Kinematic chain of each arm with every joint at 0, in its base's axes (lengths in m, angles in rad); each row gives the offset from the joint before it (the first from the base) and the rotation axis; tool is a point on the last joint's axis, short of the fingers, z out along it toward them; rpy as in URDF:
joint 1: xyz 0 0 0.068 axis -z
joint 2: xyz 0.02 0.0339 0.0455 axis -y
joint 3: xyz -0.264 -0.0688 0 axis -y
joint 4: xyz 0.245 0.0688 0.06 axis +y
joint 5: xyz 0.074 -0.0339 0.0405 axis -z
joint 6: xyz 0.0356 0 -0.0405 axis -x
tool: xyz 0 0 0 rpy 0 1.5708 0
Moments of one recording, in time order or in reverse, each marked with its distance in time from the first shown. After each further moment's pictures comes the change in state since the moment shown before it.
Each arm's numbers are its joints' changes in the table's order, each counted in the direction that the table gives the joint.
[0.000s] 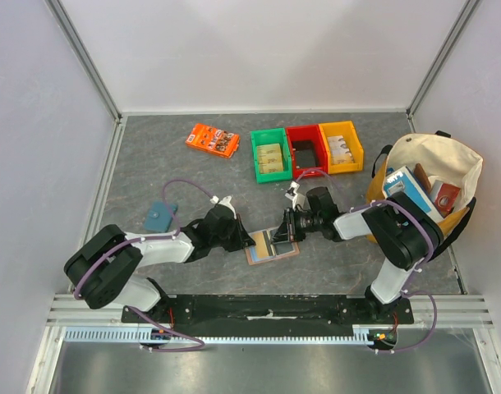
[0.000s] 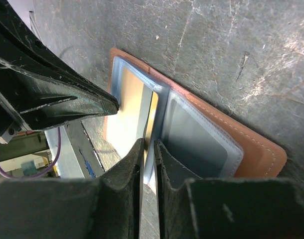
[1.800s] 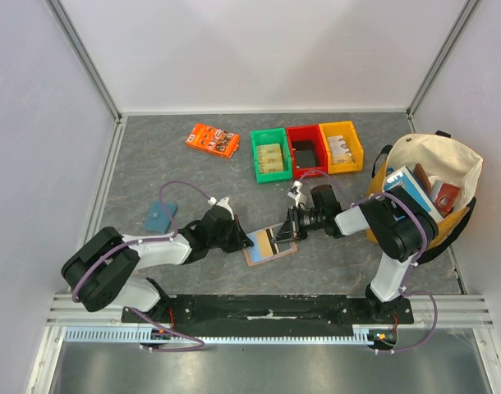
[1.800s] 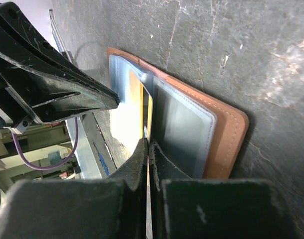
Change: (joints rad) left arm -0.010 0.018 -0.025 -0.012 0.010 0.007; right arm 0.067 -0.076 0.014 -0.038 -0.130 -0.030
